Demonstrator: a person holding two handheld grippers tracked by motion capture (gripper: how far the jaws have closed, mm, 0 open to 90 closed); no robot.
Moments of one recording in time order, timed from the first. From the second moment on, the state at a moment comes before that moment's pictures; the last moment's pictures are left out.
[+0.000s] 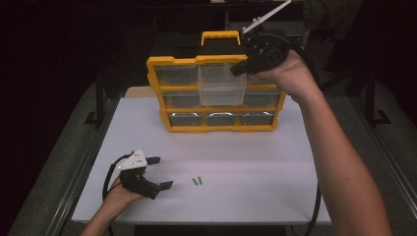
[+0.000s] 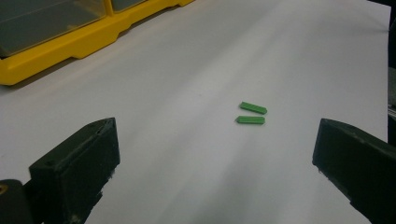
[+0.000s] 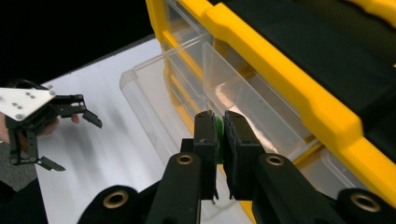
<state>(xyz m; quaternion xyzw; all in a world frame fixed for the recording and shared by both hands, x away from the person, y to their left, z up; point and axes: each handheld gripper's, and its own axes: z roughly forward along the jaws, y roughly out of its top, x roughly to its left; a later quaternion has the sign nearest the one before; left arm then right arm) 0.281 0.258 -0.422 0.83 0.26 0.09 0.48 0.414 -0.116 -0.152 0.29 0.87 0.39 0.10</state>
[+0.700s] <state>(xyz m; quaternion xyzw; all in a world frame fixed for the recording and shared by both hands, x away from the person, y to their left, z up) 0.281 0.257 -0.422 0.84 0.26 0.09 0.48 0.404 -0.129 -0.147 0.30 0.86 0.40 0.12</state>
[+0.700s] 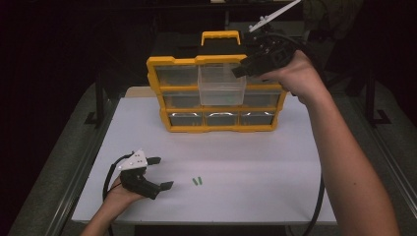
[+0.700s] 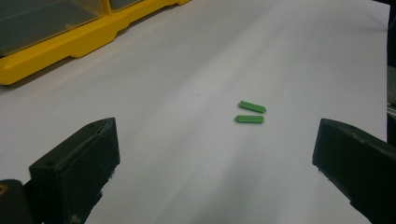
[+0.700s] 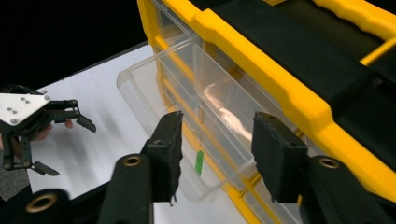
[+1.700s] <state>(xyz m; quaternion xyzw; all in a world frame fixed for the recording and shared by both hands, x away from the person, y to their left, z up) 0.281 0.256 -0.423 0.84 0.26 0.09 0.48 0.366 -0.152 -0.224 0.30 0.85 0.42 0.11</state>
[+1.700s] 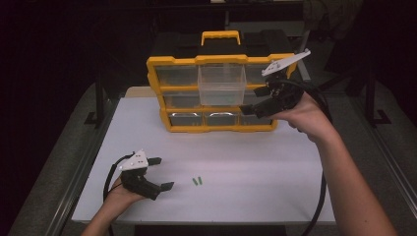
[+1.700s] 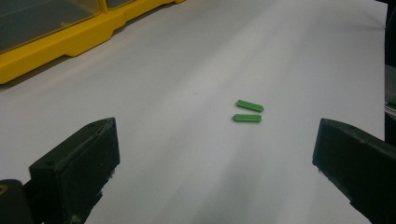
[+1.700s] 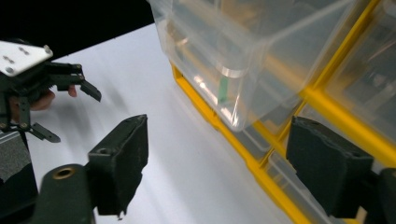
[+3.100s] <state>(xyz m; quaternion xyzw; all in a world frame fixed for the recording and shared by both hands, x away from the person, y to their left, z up) 0.281 0.256 -0.424 0.84 0.26 0.09 0.47 0.337 -0.079 -0.376 0.30 0.87 0.38 0.04</state>
